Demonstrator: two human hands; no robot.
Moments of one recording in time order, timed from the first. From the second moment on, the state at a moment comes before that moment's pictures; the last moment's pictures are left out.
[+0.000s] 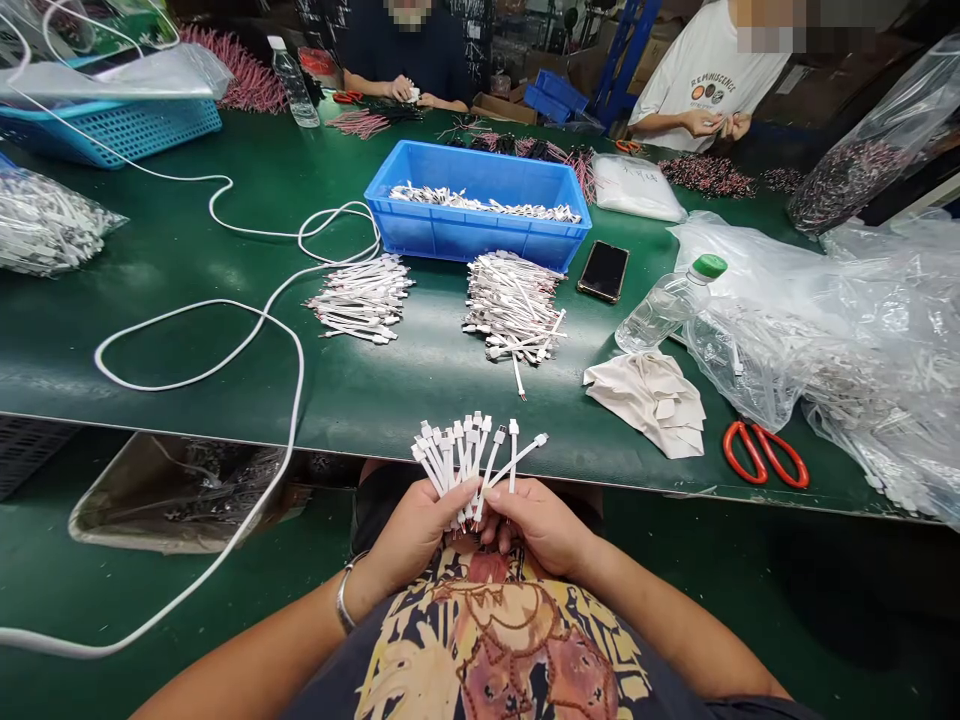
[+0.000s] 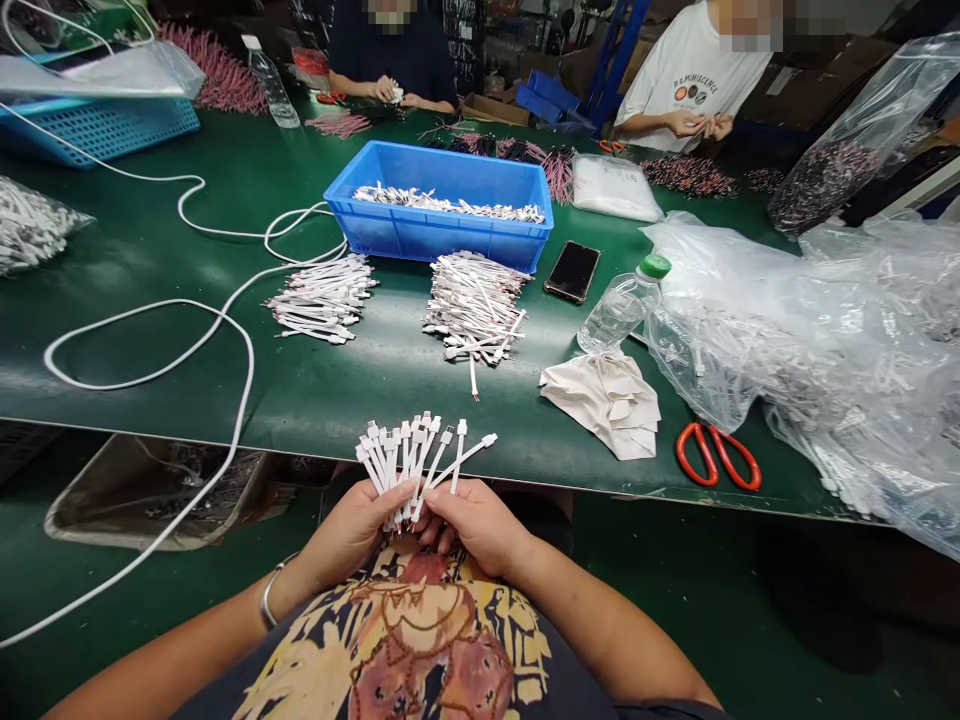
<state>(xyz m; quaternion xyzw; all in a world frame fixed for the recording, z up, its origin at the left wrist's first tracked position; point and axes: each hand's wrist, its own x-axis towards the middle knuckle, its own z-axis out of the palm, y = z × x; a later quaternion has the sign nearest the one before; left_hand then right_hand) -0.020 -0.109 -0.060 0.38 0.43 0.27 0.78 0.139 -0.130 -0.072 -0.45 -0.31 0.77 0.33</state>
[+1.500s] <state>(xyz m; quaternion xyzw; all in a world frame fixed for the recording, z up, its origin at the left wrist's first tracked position) -0.025 -0.102 -0.069 0.36 0.39 0.18 0.83 0.143 -0.136 -0.074 -0.51 -0.34 0.68 0.39</state>
